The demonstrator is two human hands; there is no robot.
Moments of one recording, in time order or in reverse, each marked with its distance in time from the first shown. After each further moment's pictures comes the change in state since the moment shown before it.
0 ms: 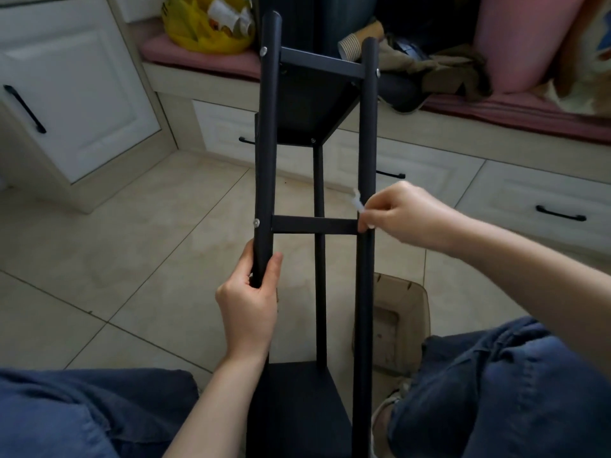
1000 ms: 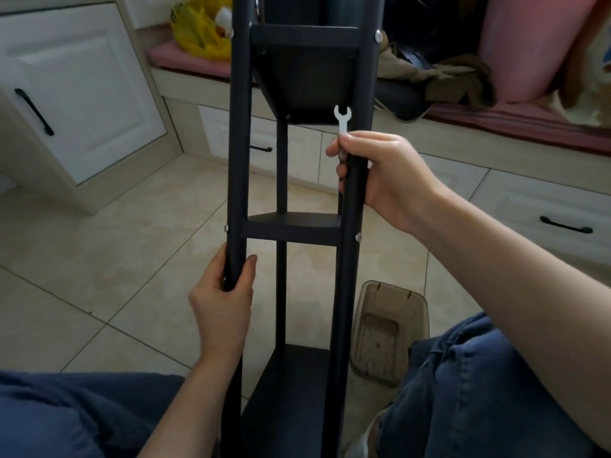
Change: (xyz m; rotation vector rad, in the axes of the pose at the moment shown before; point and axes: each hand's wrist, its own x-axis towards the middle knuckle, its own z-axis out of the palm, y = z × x) left_hand 0.017 -0.023 -0.010 -0.090 0.089 -0.031; right_hand 0.028 -0.032 -0.011 1.046 -0.013 -0.258
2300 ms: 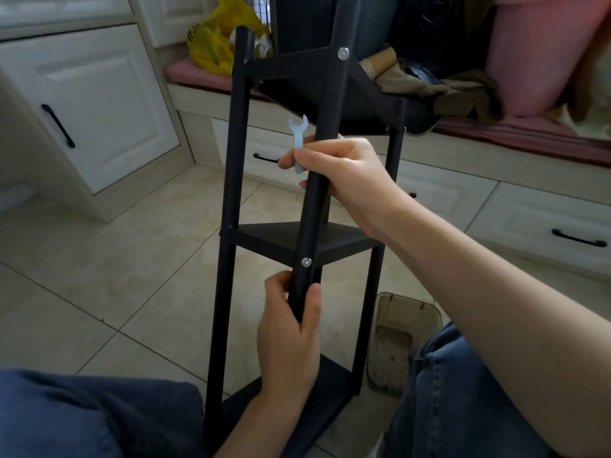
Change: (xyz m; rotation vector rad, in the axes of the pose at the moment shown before) left_hand -0.050 0.039 0.032 0.118 -0.161 0.000; right_hand 0.011 -0.008 0.051 -0.297 -0.050 -0.156
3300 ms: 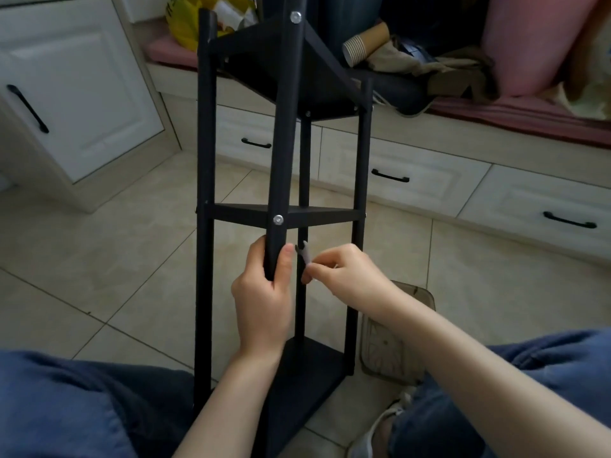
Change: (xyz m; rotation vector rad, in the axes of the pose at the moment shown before) left_hand 0.037 -0.014 0.001 0.035 0.076 0.125; right_hand -0.074 0.091 0.017 -0.384 -0.131 0.451
